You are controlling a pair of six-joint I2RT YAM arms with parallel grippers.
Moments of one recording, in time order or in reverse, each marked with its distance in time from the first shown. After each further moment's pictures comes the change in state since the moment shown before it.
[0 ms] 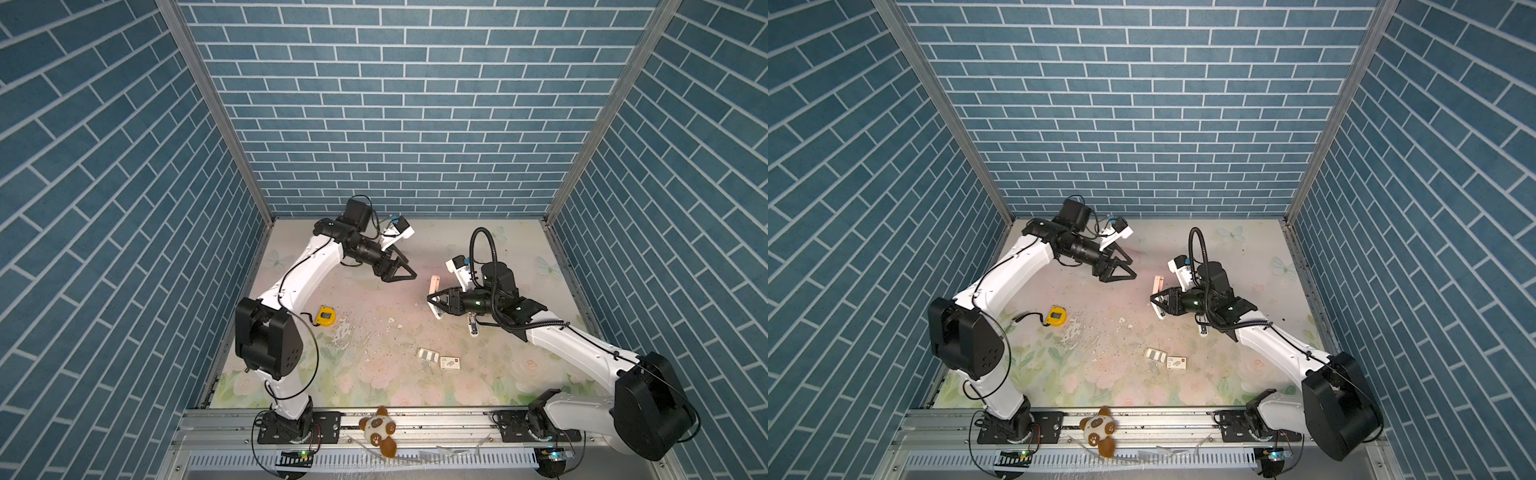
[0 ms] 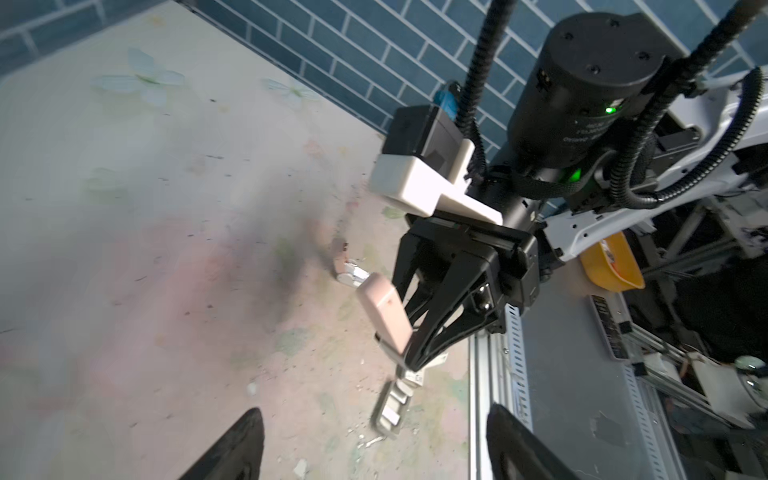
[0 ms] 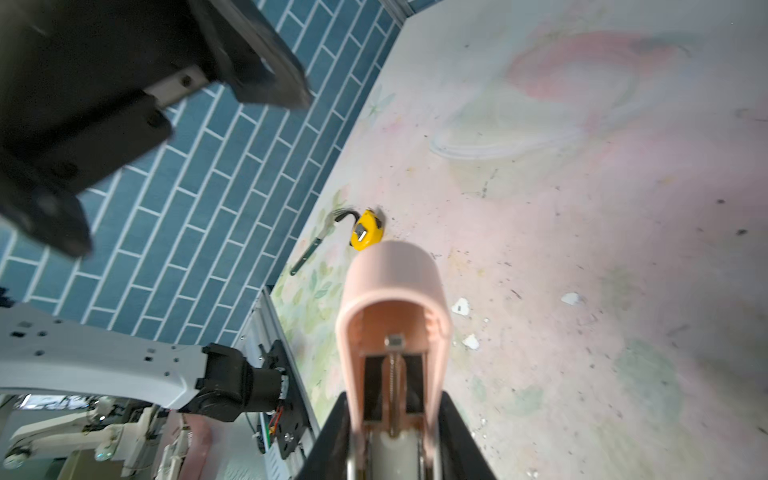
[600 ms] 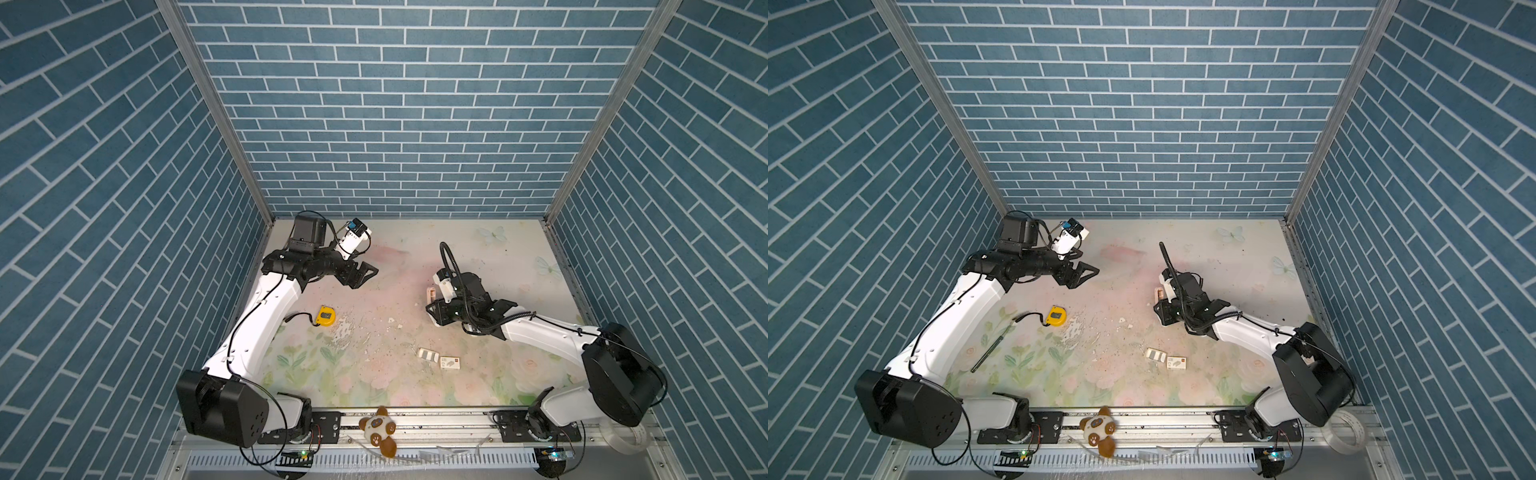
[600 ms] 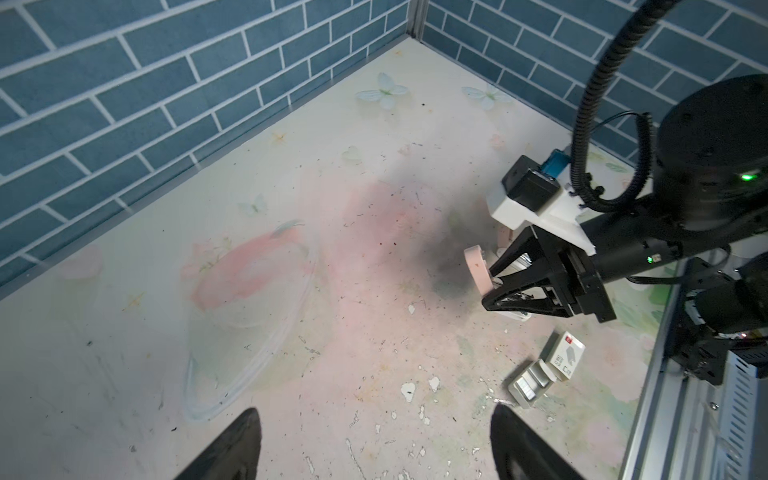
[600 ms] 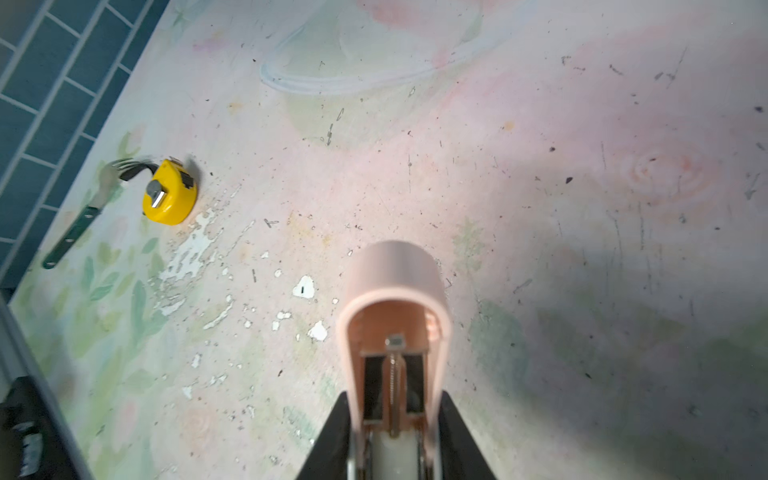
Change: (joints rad) left arm 0.122 -0.397 -0.384 0.240 -0.399 -0.103; right arm 0.164 0.195 0.020 -0.047 0.491 -0.137
